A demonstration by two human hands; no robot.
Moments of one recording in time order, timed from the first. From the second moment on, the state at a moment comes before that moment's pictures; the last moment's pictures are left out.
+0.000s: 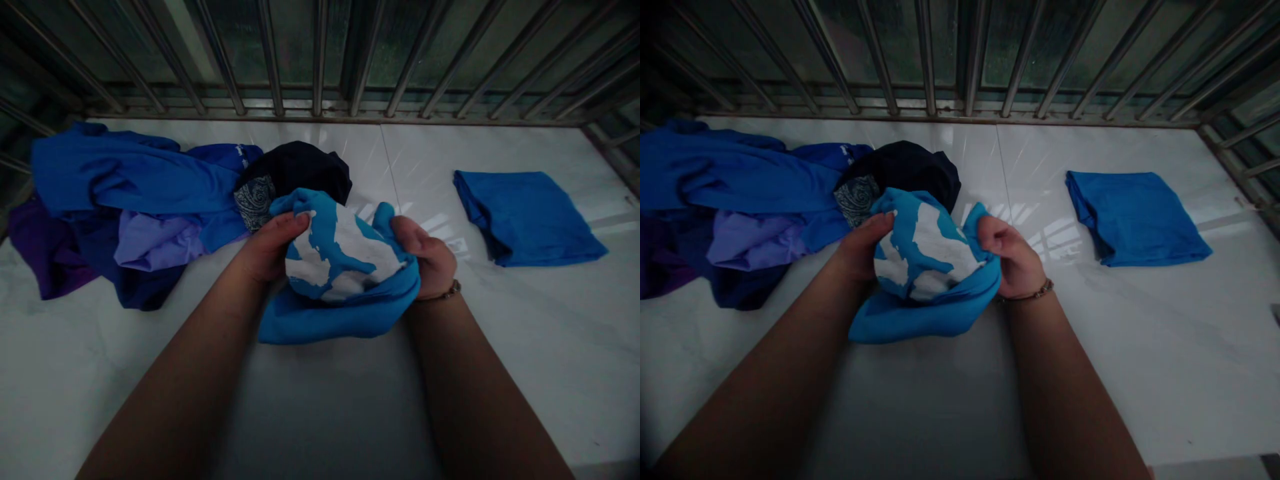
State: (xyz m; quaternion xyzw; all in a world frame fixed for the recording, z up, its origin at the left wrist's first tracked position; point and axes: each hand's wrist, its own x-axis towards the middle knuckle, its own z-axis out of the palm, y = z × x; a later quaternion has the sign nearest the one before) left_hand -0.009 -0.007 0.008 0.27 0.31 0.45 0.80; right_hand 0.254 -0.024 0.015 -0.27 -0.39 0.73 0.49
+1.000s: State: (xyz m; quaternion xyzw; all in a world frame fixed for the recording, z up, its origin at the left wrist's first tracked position) left_hand 0.002 0.011 -0.004 0.48 0.34 0.41 0.70; right_hand 0.249 -0.028 0.009 -0.26 -0.43 0.72 0.47
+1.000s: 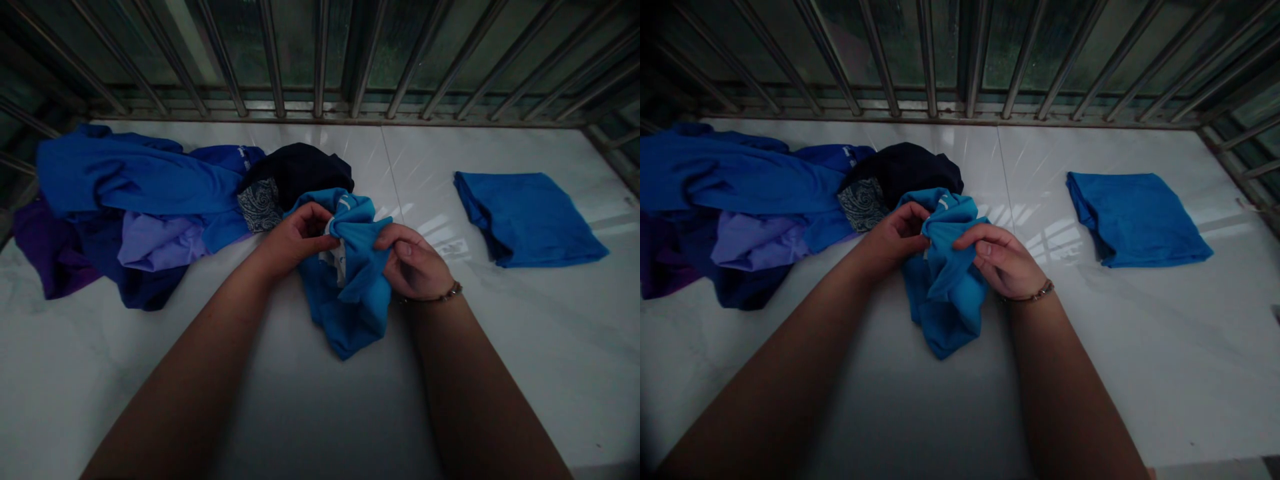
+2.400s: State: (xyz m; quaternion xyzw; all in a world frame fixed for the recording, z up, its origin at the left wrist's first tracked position) left_hand -0.009 0.005 0.013 0.29 0.31 0.60 0.68; right_hand 0.285 -0.011 0.018 -0.23 -0.23 0.63 0.70
